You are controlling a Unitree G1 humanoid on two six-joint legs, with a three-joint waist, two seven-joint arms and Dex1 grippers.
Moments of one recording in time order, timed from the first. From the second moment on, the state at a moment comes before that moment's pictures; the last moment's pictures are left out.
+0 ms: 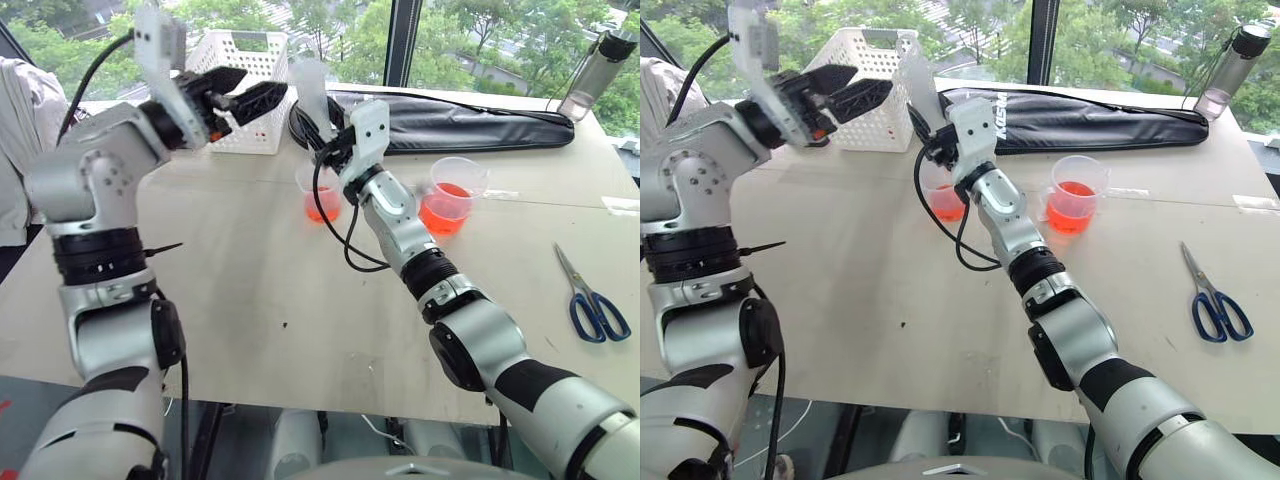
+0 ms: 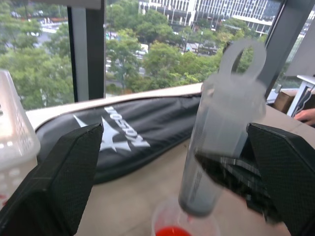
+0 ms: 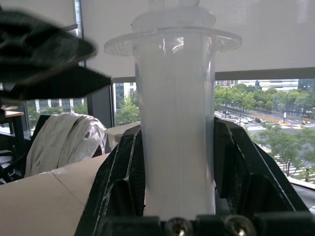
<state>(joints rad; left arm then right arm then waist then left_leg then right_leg) -0.92 0.66 0.28 0.14 -0.52 0.86 -0.79 -1.08 0.16 0.14 0.90 0.21 -0.45 0.26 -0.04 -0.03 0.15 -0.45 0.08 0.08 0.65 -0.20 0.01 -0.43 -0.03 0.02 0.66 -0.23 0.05</state>
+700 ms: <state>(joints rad) -0.98 0.53 0.15 0.16 -0.50 0.75 -0.74 -1.08 0.16 0.16 0.88 0.18 -0.45 0.25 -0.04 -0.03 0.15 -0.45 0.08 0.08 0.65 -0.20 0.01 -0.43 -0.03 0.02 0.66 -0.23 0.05</state>
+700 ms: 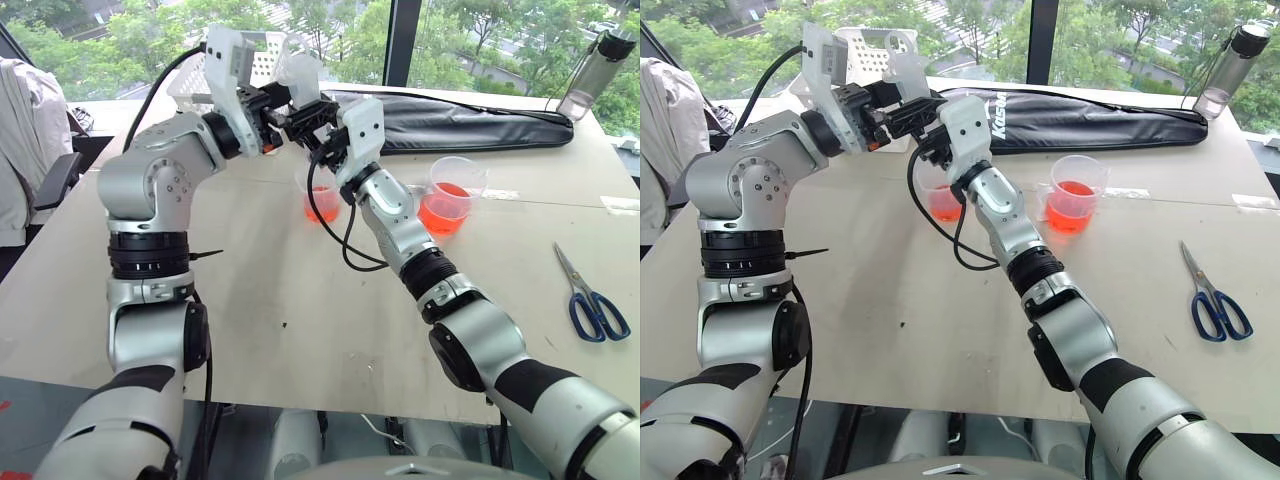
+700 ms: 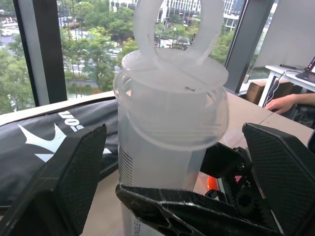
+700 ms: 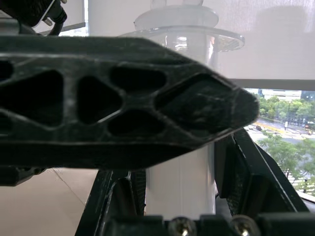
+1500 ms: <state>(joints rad) -0.98 0.52 0.16 0.22 -0.47 0.65 -0.73 -1.08 0.15 0.17 0.84 0.13 -0.41 0.25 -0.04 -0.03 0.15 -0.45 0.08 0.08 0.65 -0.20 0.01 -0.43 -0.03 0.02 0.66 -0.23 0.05</state>
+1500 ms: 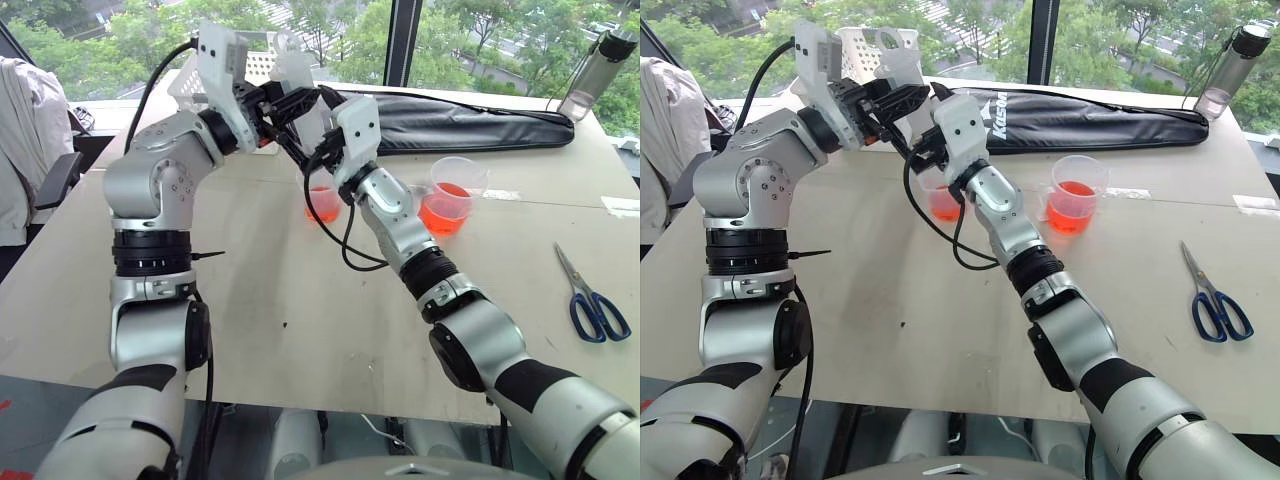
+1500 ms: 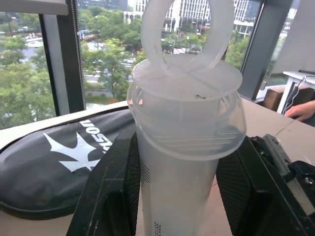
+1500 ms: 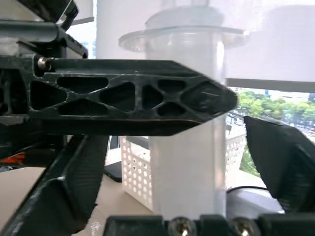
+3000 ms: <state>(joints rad) -1.22 0.65 -0.13 1.09 -0.30 1.06 -0.98 0.14 -0.76 -0.16 -0.87 0.64 0.50 0.74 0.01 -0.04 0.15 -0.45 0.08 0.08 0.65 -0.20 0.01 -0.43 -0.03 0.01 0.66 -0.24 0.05</state>
